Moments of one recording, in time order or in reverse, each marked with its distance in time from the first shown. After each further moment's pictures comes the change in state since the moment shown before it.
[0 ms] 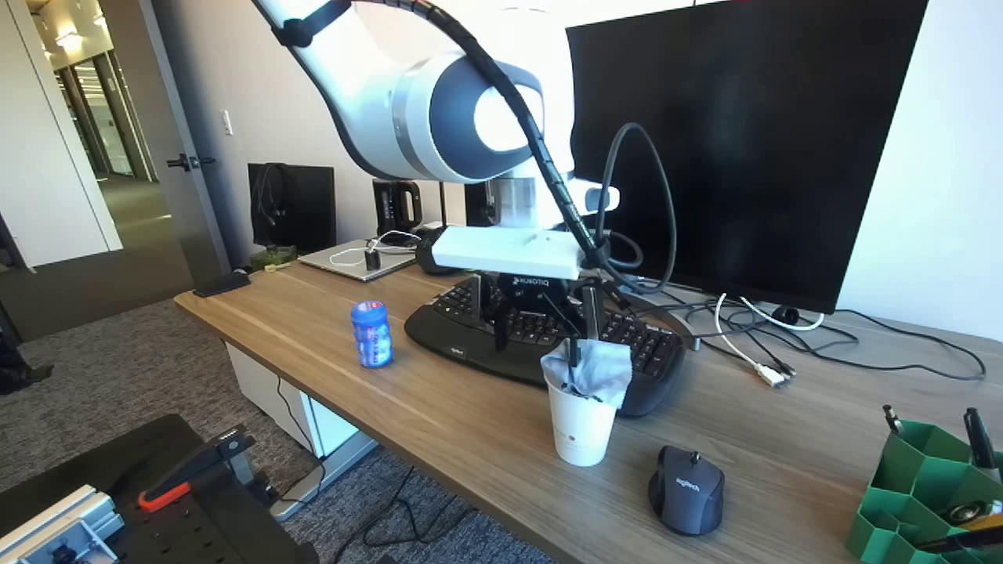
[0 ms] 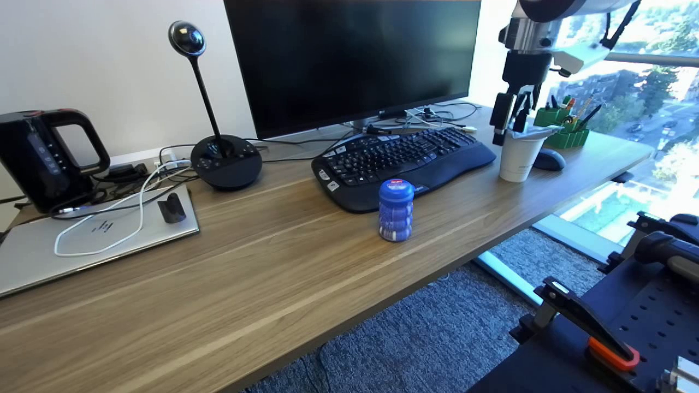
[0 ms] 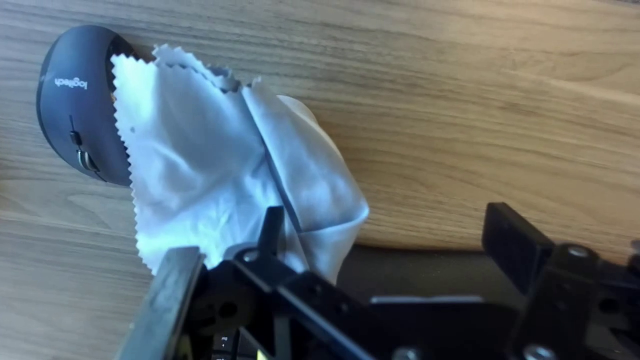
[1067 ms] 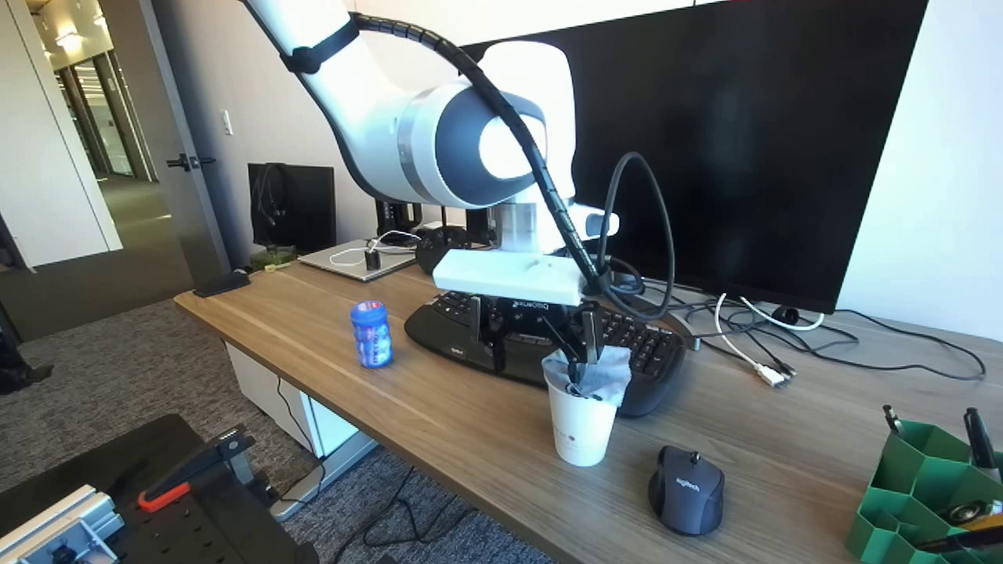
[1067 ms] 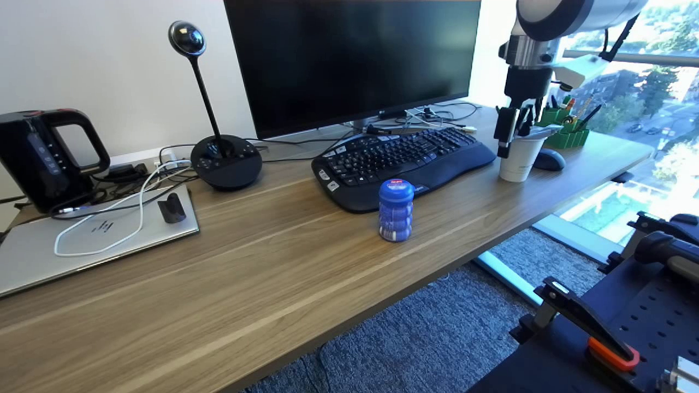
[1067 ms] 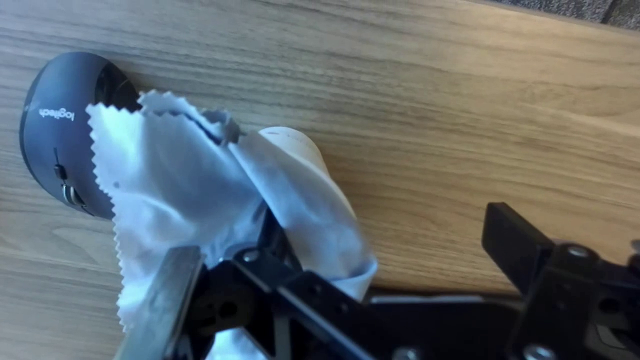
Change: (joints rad) arm 0.000 0.040 -0.009 0.002 -0.021 0.000 0.000
